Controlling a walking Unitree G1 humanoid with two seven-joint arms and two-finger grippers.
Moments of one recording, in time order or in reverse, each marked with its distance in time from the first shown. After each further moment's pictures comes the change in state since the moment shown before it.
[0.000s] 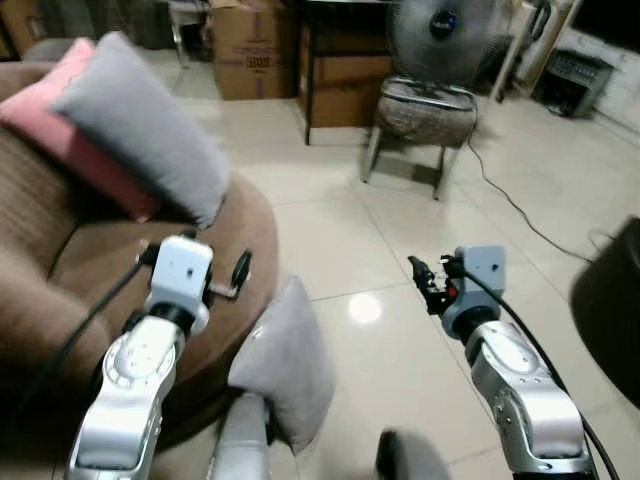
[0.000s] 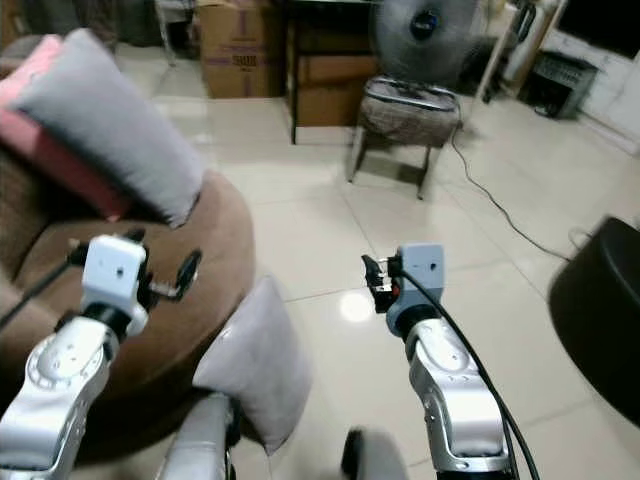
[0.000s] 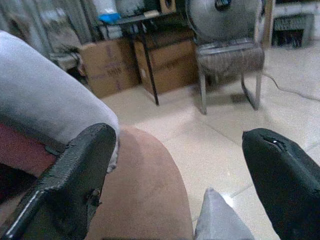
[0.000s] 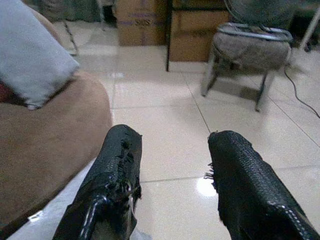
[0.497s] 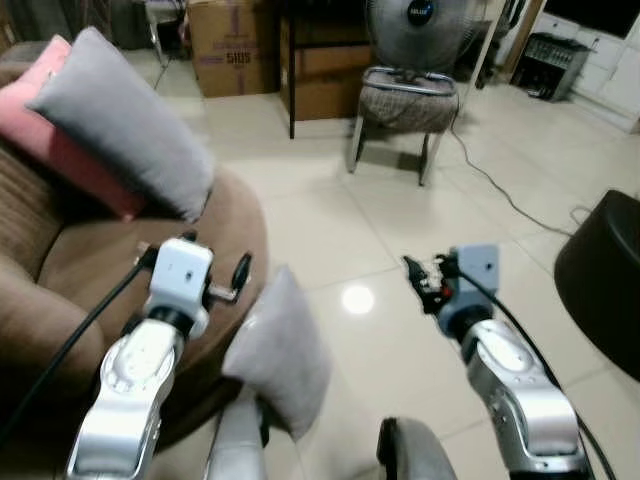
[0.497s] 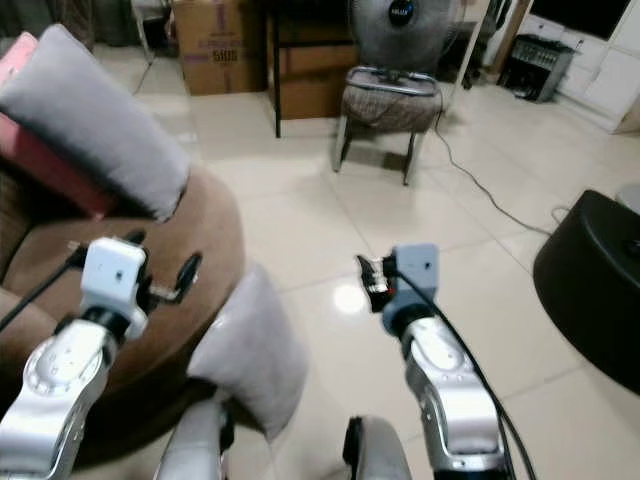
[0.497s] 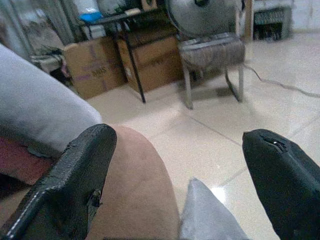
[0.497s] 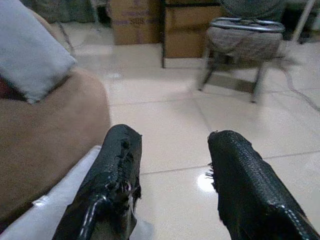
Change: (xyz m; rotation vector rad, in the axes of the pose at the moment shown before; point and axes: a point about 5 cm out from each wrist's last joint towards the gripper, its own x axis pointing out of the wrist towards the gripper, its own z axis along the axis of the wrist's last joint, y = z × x) left arm -0.006 -0.001 -0.010 -0.004 0.044 -0.008; right arm 0.001 0.007 -0.004 0.005 0.014 0.032
